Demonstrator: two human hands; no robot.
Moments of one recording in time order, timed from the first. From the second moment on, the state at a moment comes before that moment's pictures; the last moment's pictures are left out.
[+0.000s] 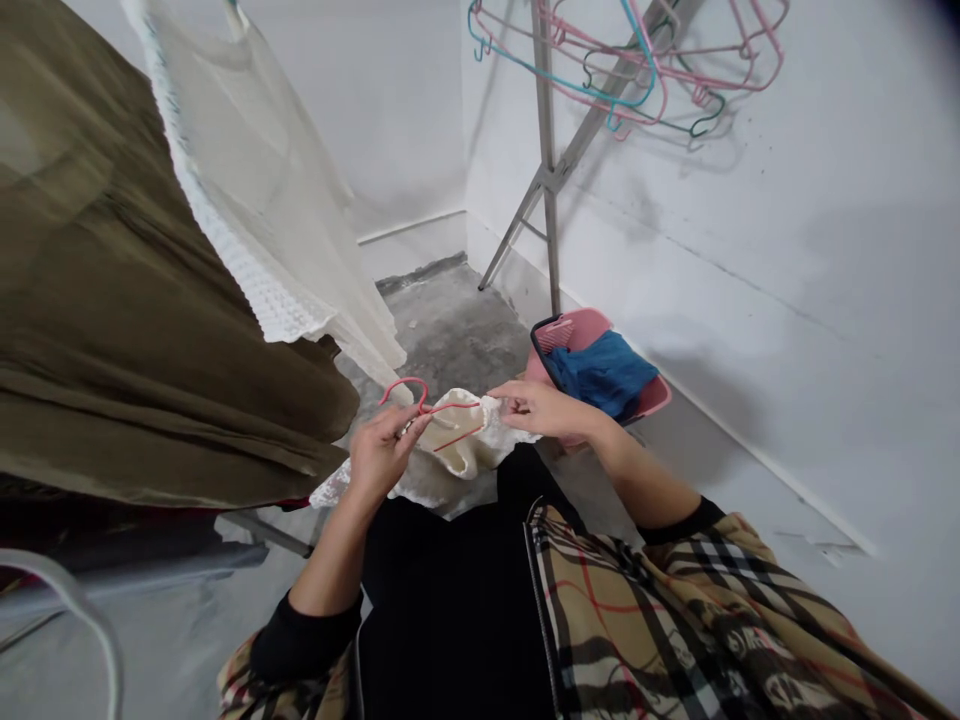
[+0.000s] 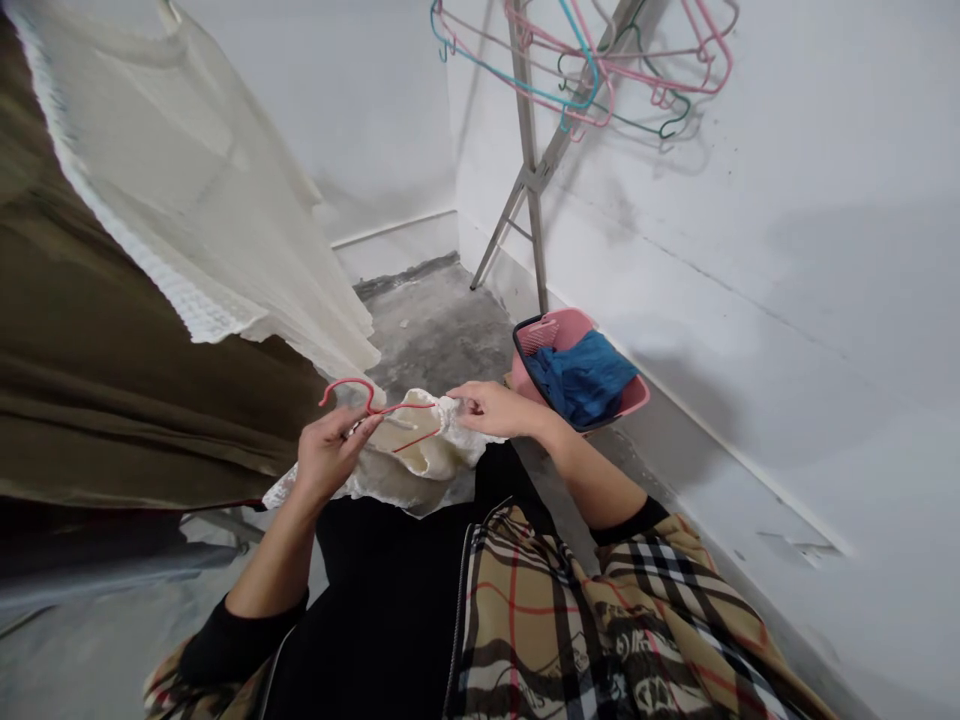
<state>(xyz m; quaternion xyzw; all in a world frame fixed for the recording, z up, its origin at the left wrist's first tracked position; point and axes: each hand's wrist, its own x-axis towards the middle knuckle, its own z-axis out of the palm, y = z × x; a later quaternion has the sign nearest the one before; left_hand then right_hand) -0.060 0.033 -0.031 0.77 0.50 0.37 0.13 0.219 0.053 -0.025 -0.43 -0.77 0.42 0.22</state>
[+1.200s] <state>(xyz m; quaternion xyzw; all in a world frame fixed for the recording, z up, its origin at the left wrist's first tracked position) -0.097 0.052 -0.018 0.74 0.52 0.43 -0.03 0.288 0.050 0.001 -0.52 -0.75 0.18 0.37</state>
